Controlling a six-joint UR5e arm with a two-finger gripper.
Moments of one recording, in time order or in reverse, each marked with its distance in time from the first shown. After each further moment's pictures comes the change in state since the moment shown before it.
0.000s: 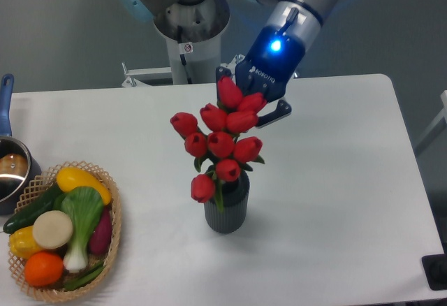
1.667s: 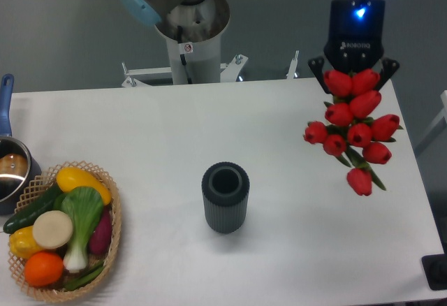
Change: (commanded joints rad) arm 0.055 -0.006 0.063 -0.152 0.812 0.200
